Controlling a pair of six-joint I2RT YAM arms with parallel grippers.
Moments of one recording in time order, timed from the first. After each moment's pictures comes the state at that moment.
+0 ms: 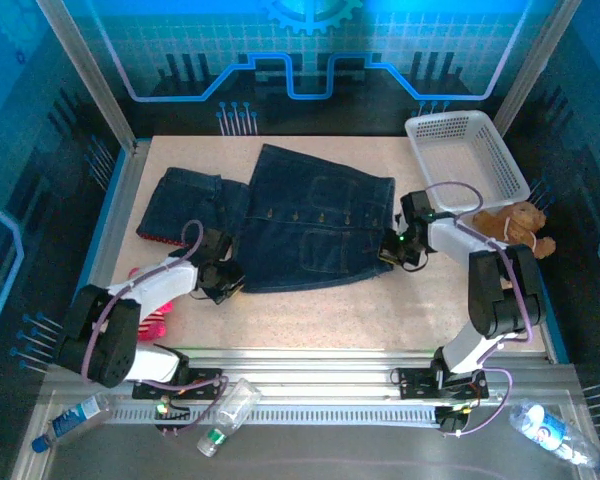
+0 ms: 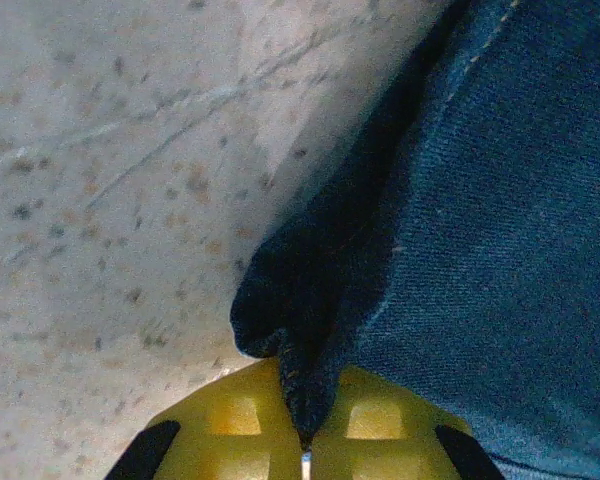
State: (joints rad) left arm -0.30 1.36 0.64 -0.51 0.15 -1.09; right arm 0.16 1.63 0.96 -0.59 -0.28 0.50
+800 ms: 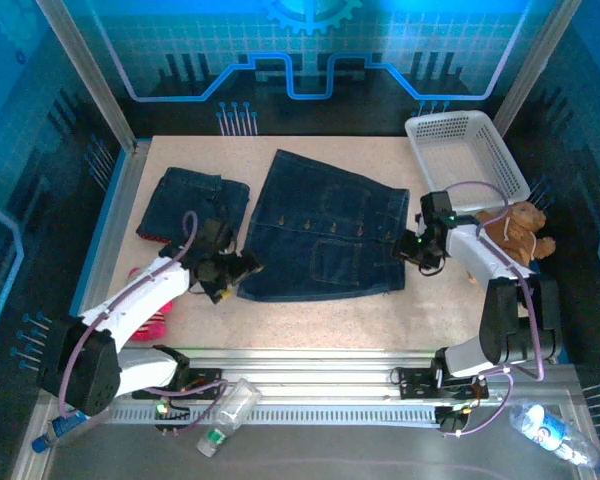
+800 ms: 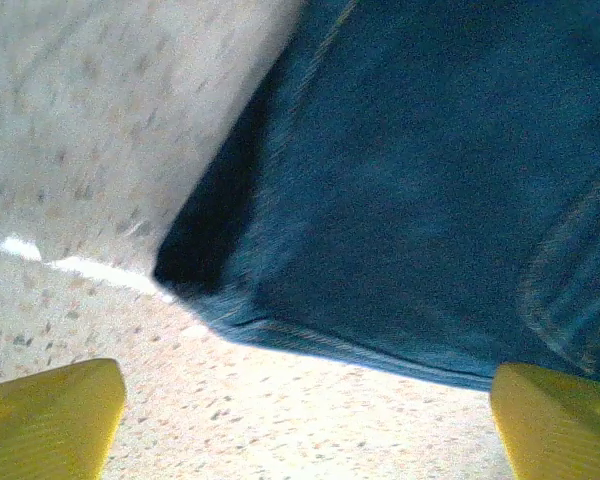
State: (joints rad) left arm -0.34 1.24 0.83 -0.73 0.17 -1.00; right arm 0.06 1.47 0.95 -0.71 -0.22 0.43
